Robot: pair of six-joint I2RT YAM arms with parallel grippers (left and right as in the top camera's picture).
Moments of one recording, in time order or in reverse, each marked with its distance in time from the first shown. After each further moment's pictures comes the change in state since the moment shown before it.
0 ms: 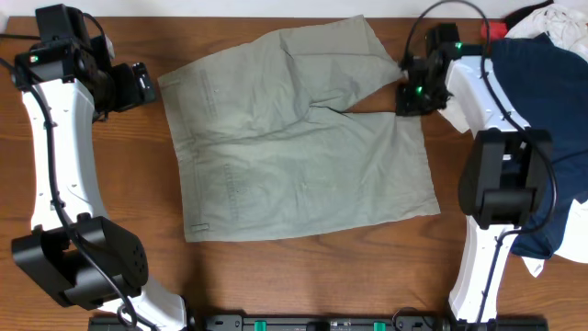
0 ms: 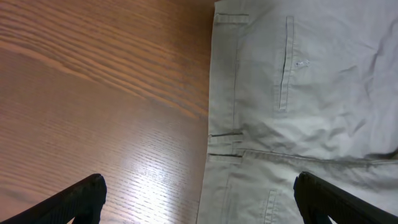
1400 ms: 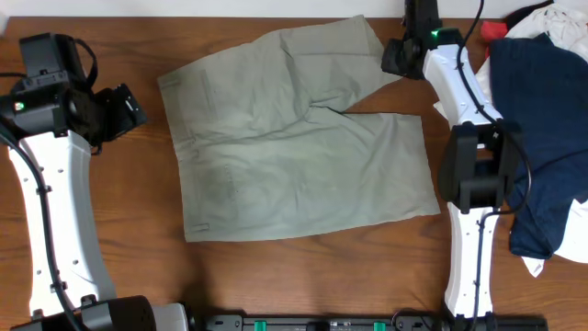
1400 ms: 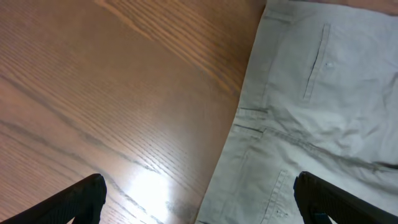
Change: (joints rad) left arm -0.004 -0.280 -0.159 -0.062 -0.154 -0.188; right arm 0.068 0.193 0.251 0.277 0.225 0.465
